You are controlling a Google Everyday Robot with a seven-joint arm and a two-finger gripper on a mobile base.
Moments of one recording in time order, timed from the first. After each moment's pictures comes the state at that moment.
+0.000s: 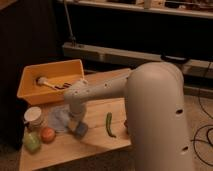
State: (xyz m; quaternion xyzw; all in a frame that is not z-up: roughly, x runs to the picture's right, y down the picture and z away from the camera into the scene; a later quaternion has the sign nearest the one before) arm -0.175 0.190 0.790 -0.37 0.01 0.27 0.89
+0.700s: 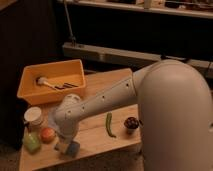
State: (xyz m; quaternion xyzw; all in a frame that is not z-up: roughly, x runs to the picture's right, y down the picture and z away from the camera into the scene) arm -0.188 0.266 0.706 -0.40 -0.02 0.23 0.89
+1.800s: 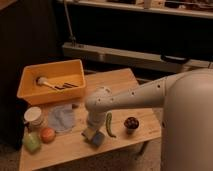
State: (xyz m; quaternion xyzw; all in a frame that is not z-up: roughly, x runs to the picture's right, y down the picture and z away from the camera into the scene) arm -0.065 0.212 0.770 -0.38 0.05 0.33 0.86
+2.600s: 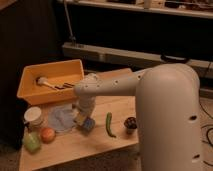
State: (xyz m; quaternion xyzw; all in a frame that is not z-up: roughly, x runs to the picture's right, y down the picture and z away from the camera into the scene) arm -0.133 0.154 0.805 -0.37 0.03 0.31 0.88
